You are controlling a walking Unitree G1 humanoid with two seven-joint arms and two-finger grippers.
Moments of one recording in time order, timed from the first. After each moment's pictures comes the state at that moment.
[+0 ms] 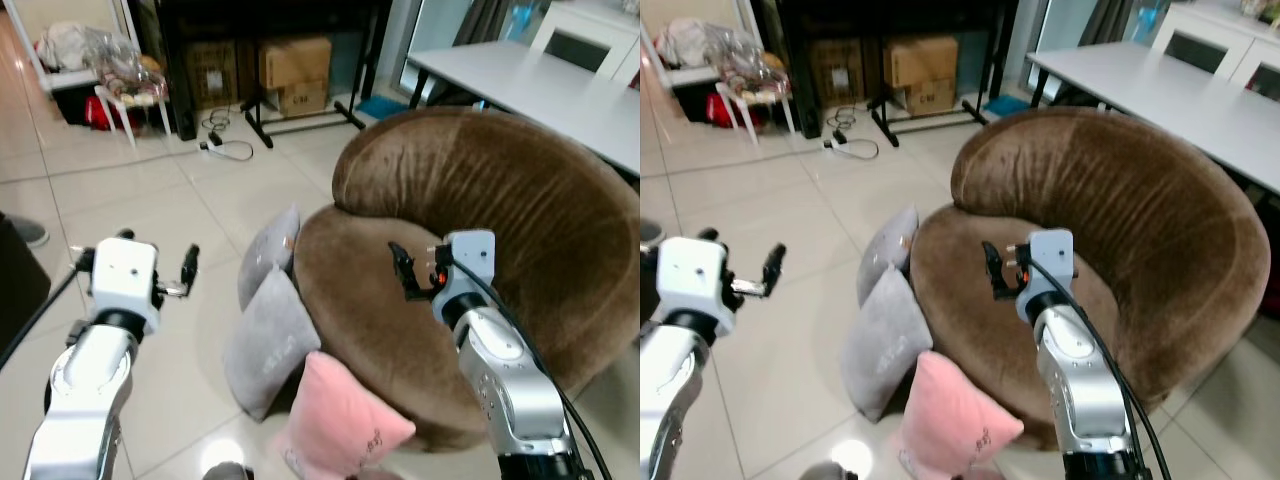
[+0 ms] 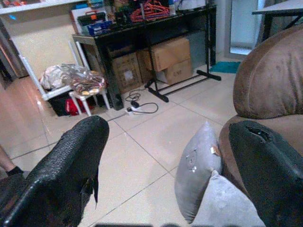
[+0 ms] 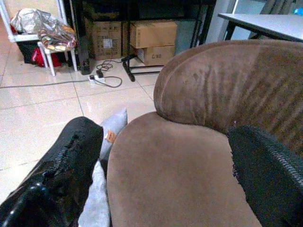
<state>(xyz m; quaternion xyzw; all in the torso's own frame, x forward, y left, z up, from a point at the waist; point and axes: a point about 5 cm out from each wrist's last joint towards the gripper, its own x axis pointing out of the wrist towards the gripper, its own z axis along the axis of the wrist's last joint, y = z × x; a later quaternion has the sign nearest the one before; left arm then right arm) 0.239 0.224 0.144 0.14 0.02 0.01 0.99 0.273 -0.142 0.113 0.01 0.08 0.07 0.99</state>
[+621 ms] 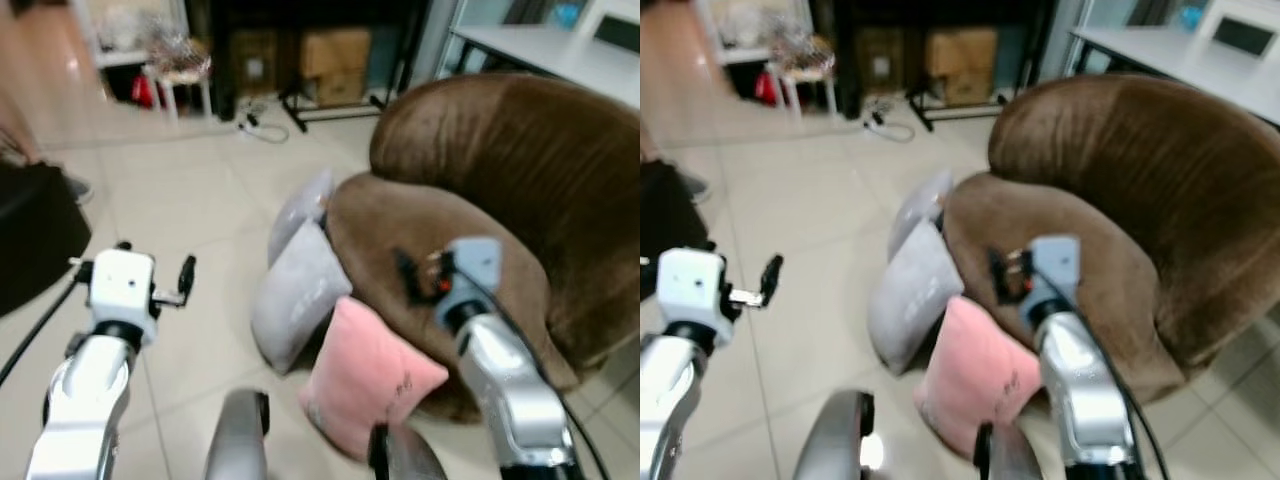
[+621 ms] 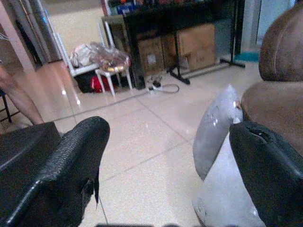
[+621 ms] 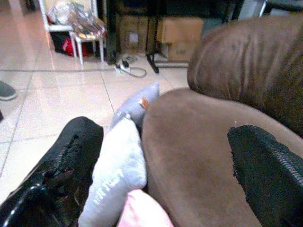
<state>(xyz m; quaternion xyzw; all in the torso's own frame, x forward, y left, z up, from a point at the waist) 0.233 0.230 0.133 0.14 0.03 0.02 0.99 0.269 -0.136 0.109 0.01 0.09 0.08 0.99</state>
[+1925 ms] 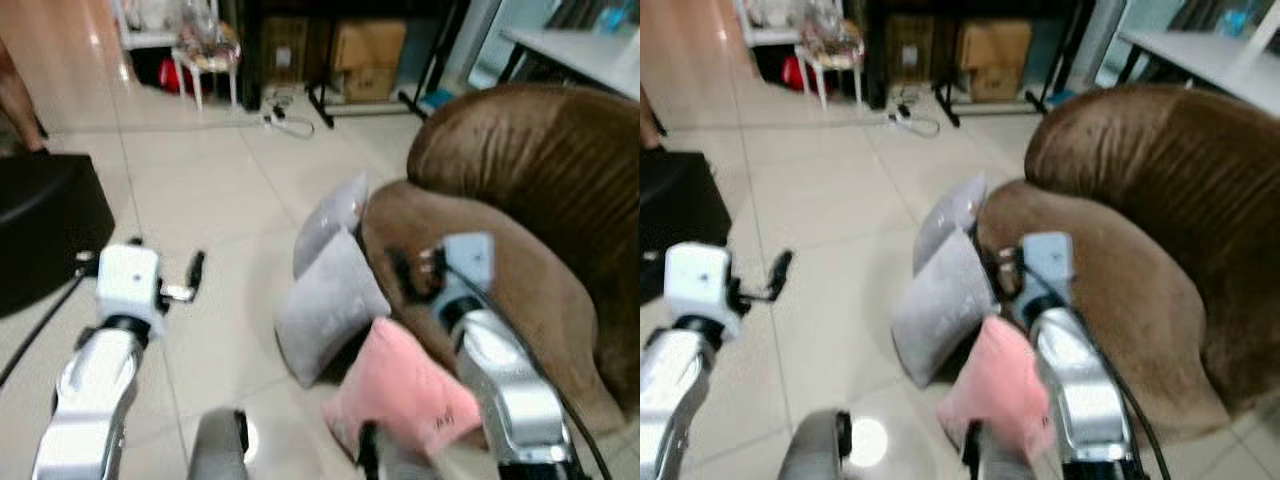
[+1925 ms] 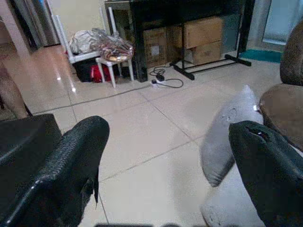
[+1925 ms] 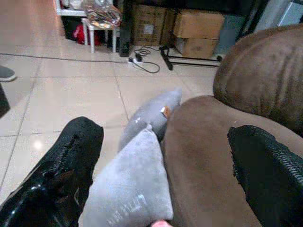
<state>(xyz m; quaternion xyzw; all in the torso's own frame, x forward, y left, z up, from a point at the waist) 0.240 0.218 0.131 0.11 0.03 -0.01 0.99 0.270 -0.137 0.114 -0.02 0.09 0.07 0.99</state>
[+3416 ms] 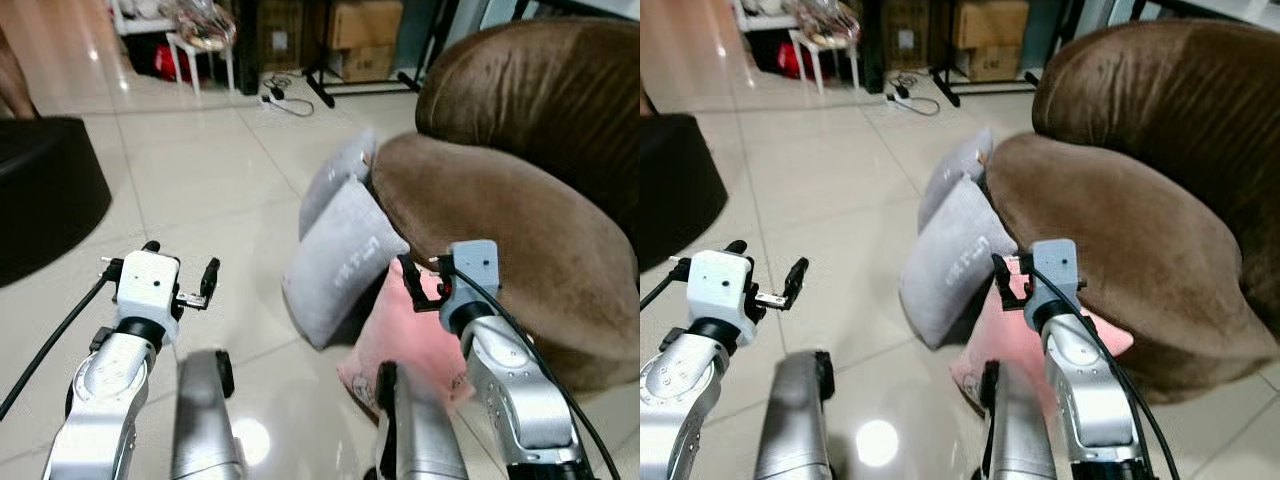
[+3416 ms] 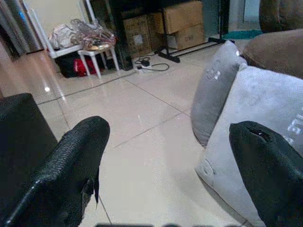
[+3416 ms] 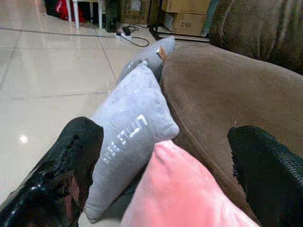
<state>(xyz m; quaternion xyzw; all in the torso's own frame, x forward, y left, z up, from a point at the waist) 0.240 0.209 0.123 0.14 0.04 -0.04 0.99 0.268 -0.151 0.107 -0.03 0.11 0.05 0.99</state>
